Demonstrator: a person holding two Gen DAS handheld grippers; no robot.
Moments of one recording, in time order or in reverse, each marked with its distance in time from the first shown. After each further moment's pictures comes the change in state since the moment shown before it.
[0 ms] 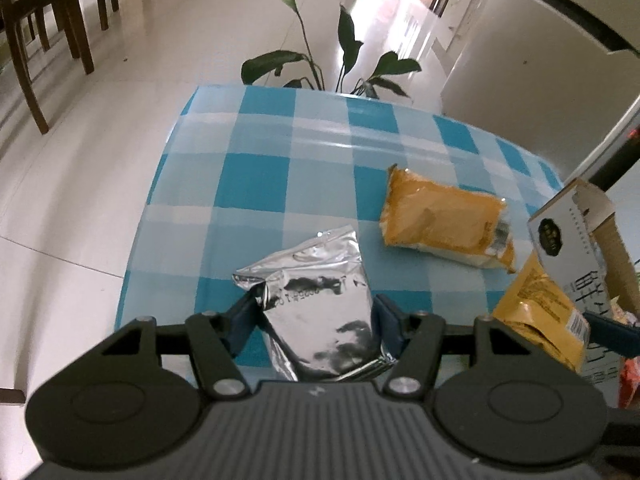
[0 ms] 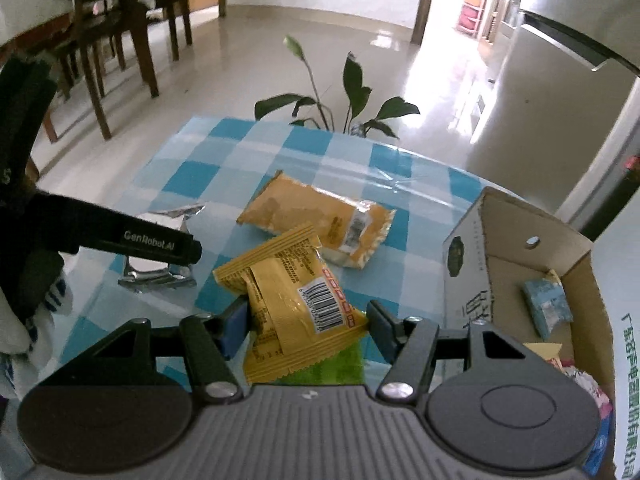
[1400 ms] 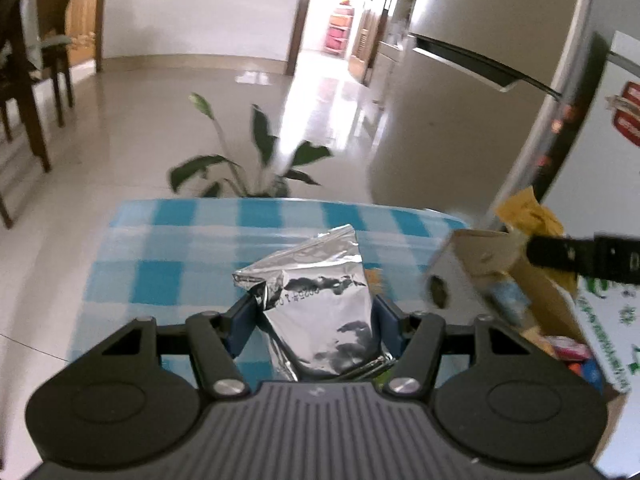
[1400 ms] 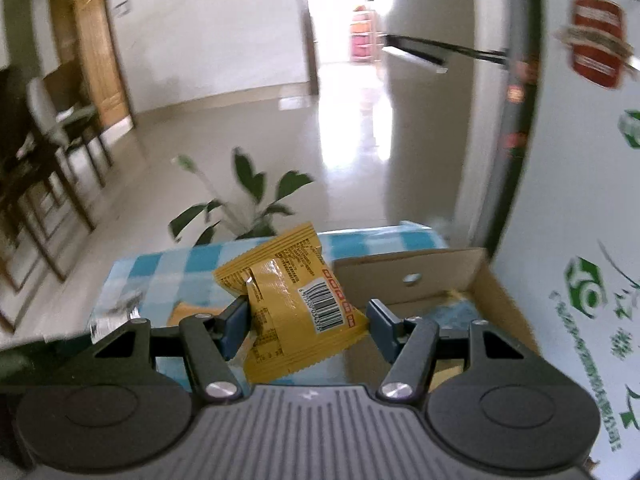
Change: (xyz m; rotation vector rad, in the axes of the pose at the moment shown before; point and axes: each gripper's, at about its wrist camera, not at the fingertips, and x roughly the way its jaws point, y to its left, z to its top) left arm -0.047 -0.087 -0.006 0.130 -0.273 -0.125; right arm -0.057 -0.111 0.017 0.357 -0.221 -0.106
